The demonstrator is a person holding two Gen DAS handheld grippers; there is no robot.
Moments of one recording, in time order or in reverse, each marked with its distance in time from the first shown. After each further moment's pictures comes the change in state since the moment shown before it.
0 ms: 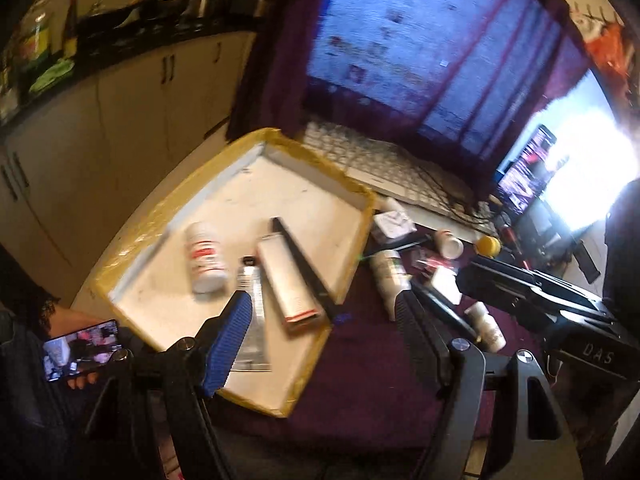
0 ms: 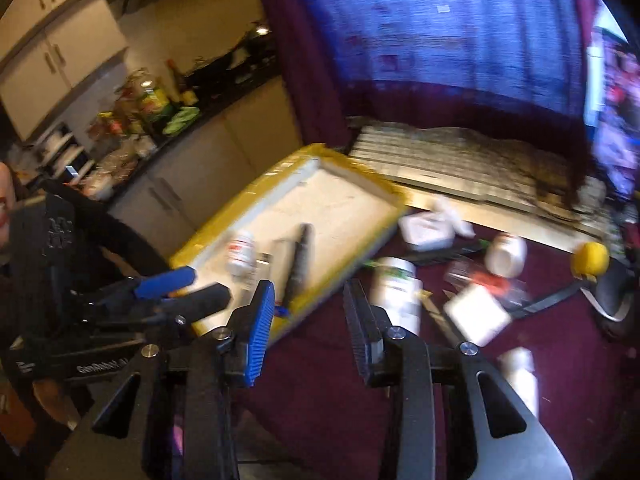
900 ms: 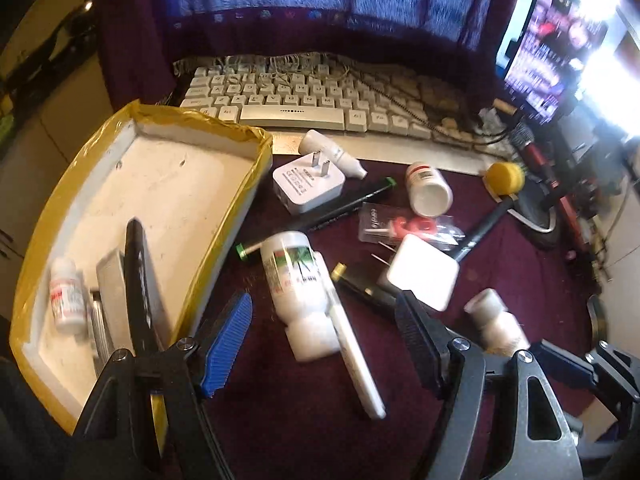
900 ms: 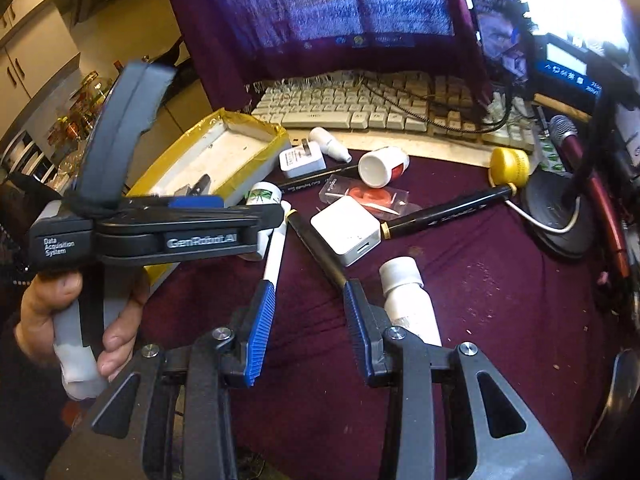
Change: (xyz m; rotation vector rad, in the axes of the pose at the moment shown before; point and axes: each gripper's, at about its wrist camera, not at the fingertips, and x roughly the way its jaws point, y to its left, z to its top) left arm 0.135 -0.124 0.012 0.217 0.243 0.154; right arm 0.001 -0.096 -0.062 0.103 0.048 -0.049
